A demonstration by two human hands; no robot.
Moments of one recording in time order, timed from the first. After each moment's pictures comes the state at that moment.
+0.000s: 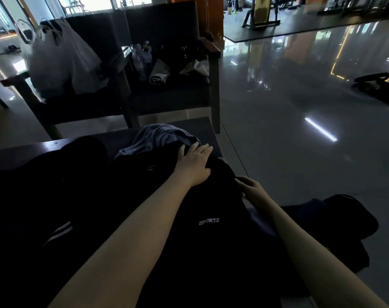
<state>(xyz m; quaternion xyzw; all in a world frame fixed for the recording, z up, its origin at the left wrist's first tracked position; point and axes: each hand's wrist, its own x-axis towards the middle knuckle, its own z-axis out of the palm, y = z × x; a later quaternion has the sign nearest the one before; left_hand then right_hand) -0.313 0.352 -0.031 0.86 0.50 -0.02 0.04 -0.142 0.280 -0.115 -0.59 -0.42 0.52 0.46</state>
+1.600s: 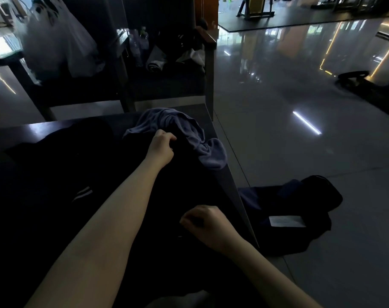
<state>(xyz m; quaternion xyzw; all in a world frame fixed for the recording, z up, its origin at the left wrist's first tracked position) -0.398 0.312 -0.012 0.76 0.61 0.19 0.15 -0.268 0.115 -0.064 -0.53 -0.73 0.30 0.31</state>
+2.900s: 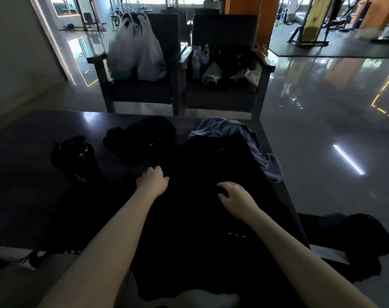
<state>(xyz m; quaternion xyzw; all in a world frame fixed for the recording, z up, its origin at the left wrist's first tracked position) -0.595 0.224 -0.030 0.62 0.77 0.02 0.17 -0.344 0.181 -0.039 -0.59 -0.75 0.25 0.15</state>
